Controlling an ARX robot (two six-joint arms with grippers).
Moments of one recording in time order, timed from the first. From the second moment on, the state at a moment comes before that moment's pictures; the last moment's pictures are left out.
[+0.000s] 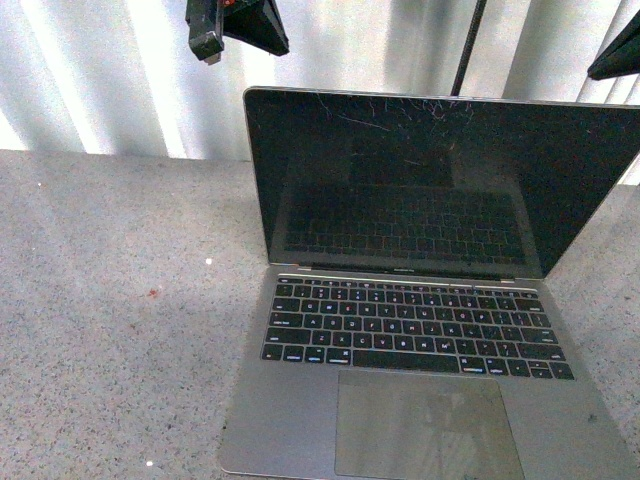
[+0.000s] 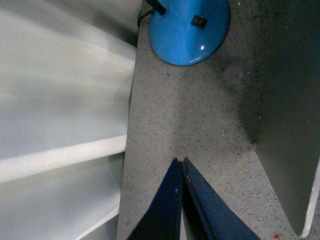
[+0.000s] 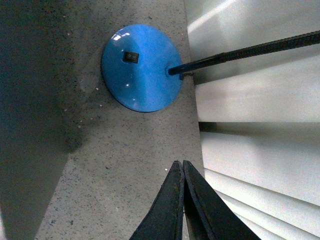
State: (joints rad) left arm -0.30 2.05 1.88 -0.66 0.26 1.26; right arm -0.07 1.97 1.67 -0.63 -0.46 -1.43
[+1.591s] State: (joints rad) left arm -0.39 2.12 1.87 -0.73 0.22 1.34; right arm 0.01 2.01 1.70 -0.91 -0.37 -1.41
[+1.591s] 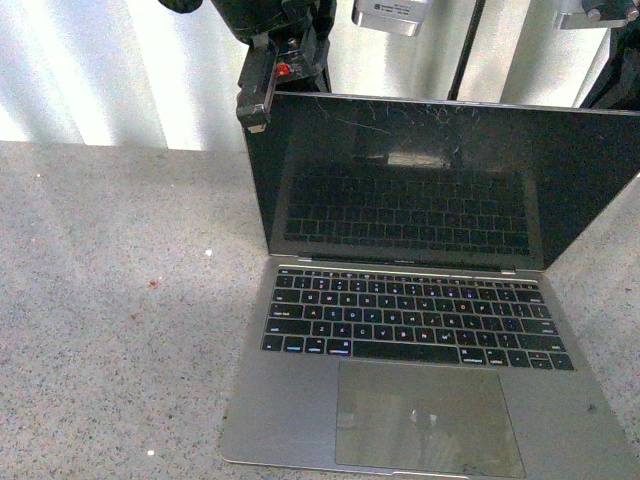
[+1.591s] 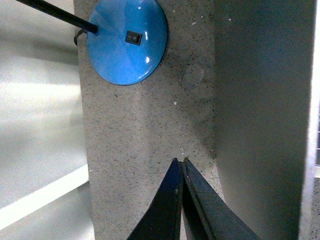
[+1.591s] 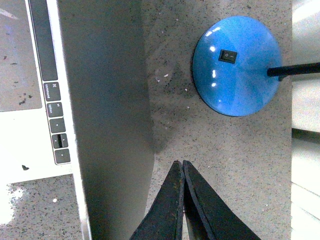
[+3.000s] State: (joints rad) left arm -0.45 2.00 1.58 -0.66 0.19 1.39; right arm 0.12 1.98 1.50 -0.86 -0.32 -1.33
